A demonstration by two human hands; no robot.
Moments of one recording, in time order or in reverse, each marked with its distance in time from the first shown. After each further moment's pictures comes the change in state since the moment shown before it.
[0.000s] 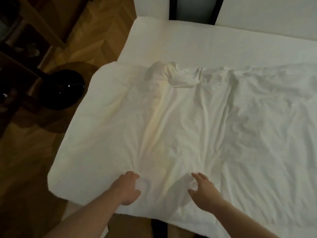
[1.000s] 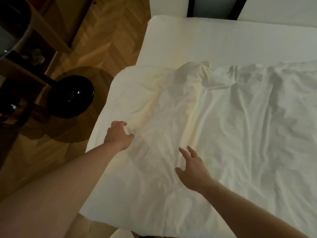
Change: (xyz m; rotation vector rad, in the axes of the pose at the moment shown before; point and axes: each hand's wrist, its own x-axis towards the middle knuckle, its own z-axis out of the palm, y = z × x) left_hand 0.095 -0.152 -0.205 -0.255 0.551 -0.117; right_hand 0.061 -0.225 0.022 0.075 0.170 -0.174
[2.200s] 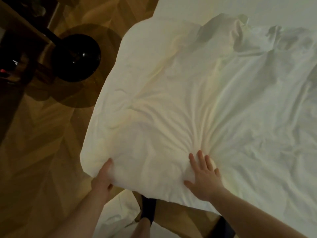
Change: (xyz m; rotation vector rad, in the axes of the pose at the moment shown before) left_hand -0.150 -0.180 0.151 -1.246 0.075 -0.919; right_hand -0.026 0.071 0.114 -0.380 -0.273 0.073
